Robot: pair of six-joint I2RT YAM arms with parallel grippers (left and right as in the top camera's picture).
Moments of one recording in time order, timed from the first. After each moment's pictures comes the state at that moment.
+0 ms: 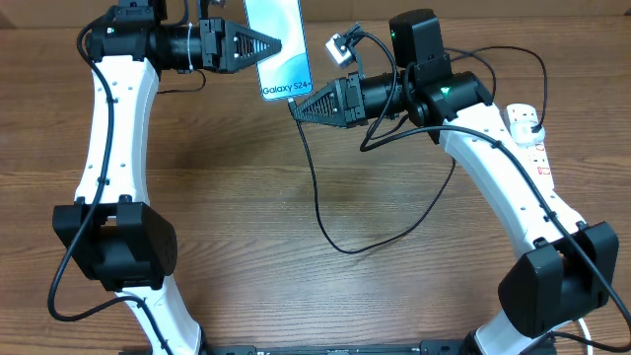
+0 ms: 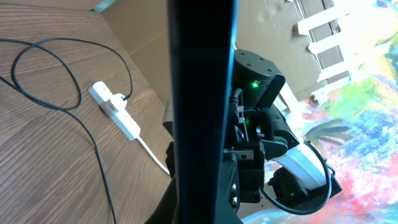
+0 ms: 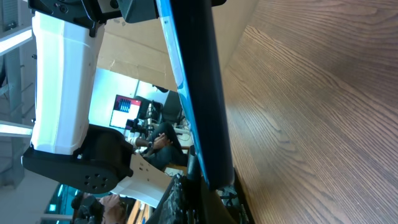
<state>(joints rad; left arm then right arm) 0.01 2.03 2.06 -1.01 1.53 -0.05 0.36 1.79 1.62 -0.51 -1.24 0.49</state>
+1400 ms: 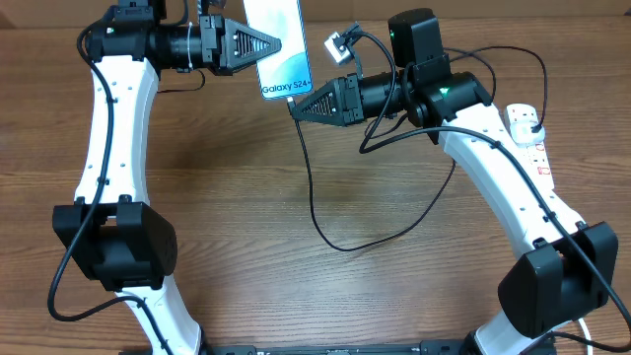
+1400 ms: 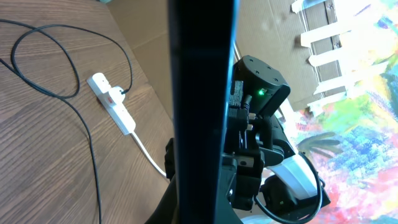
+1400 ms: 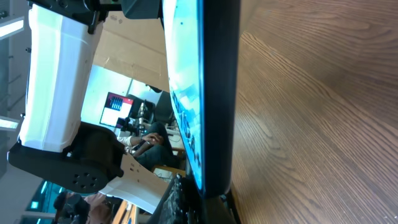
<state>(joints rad) 0.01 2.03 2.06 -1.00 1.52 -0.16 0.36 1.79 1.62 -0.49 -1.22 0.44</state>
